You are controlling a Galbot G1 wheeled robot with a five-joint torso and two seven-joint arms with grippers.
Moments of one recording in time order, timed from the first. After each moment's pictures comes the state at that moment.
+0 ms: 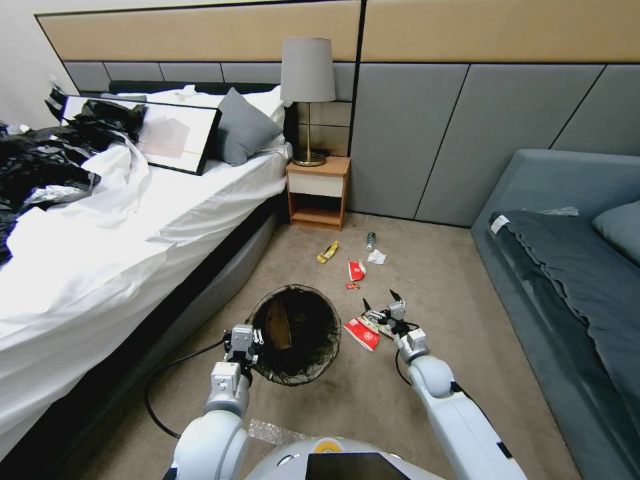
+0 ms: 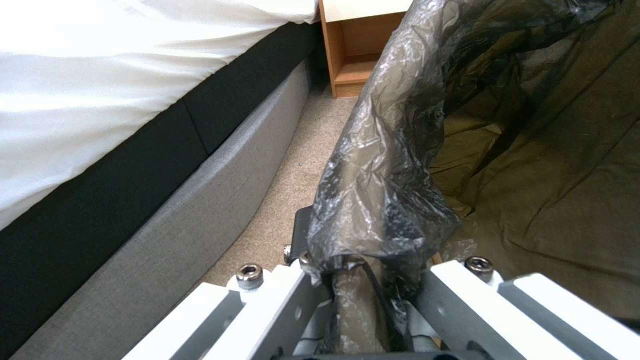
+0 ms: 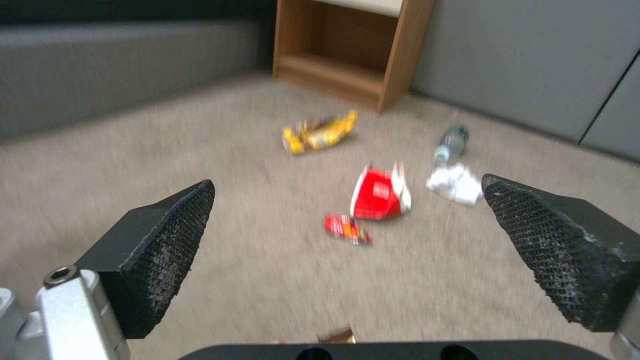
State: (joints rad) left arm 1.72 -1.36 -0.36 -2.39 0.02 0.40 -0.25; right arm -1.16 1.21 0.37 1.51 0.15 0.05 -0.14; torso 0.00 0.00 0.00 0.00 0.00
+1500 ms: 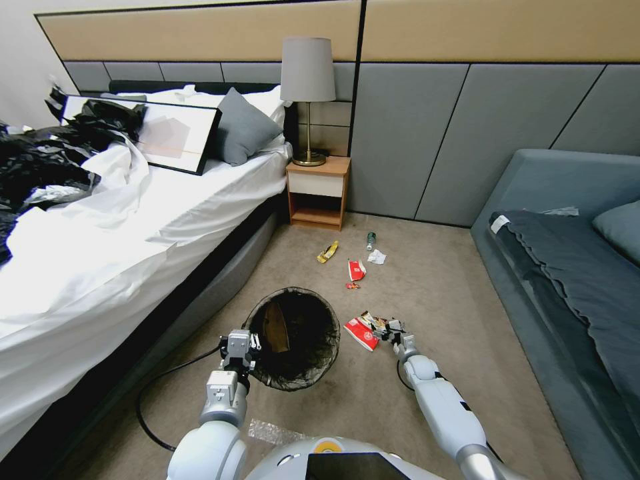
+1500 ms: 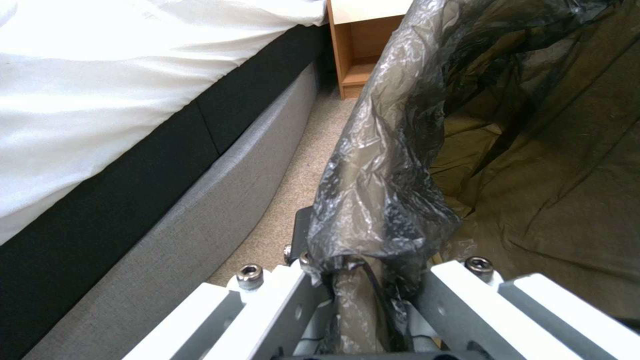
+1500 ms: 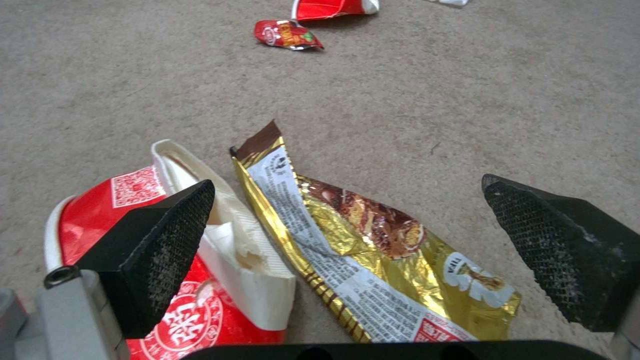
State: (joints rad) left arm 1.77 -1.38 -0.36 -2.41 0.05 0.38 -0.25; right arm -0.95 1.30 0.39 0.95 0.14 0.12 -0.16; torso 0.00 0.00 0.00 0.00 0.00
